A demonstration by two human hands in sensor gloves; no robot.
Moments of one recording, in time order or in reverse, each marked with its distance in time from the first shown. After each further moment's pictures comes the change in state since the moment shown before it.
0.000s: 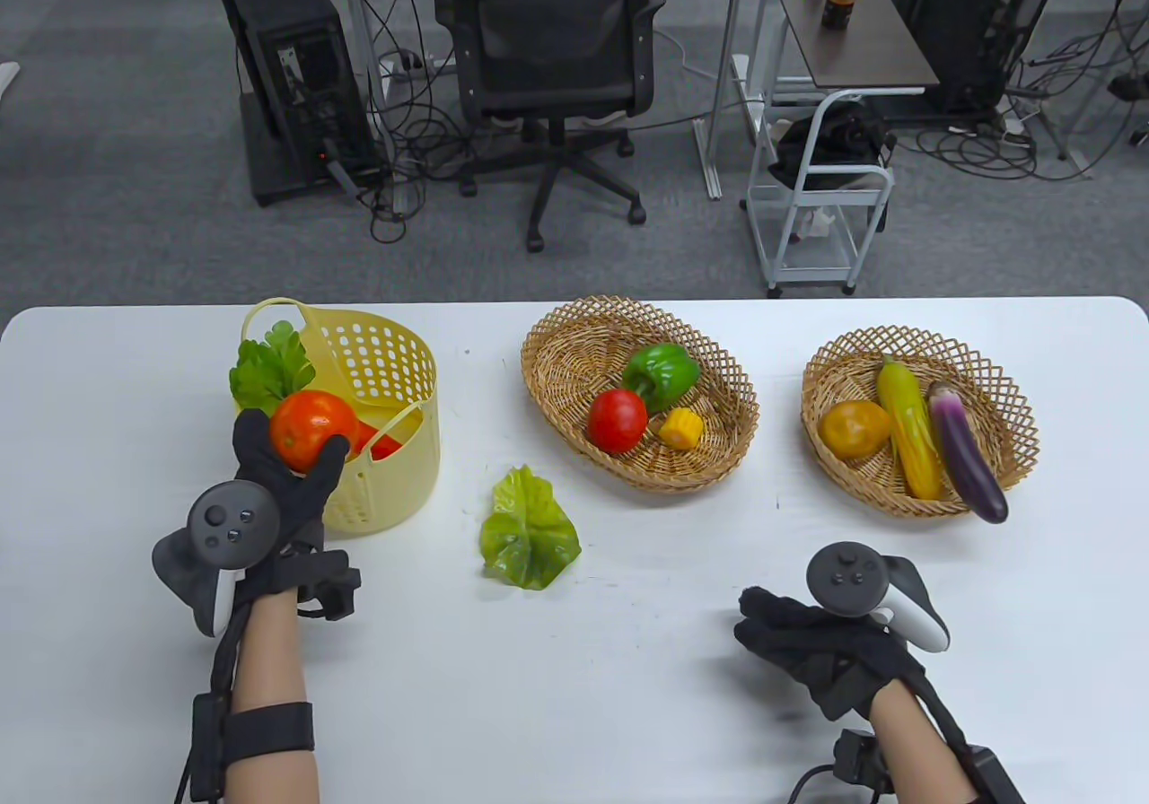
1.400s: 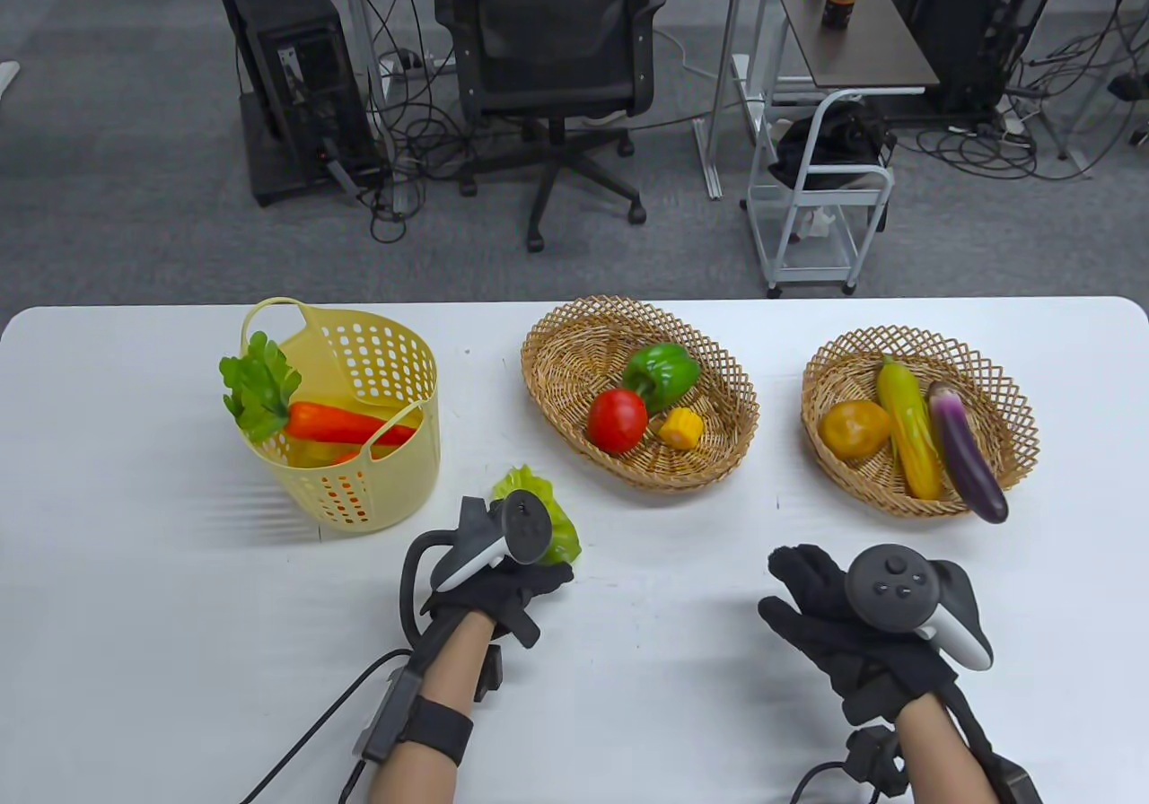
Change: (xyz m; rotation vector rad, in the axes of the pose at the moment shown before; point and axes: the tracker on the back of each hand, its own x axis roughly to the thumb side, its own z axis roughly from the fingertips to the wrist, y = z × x) left_hand 0.117 -0.181 0.067 -0.854 -0.234 -0.513; right_hand 0.016 -0.025 0.039 -0.265 -0.105 0.075
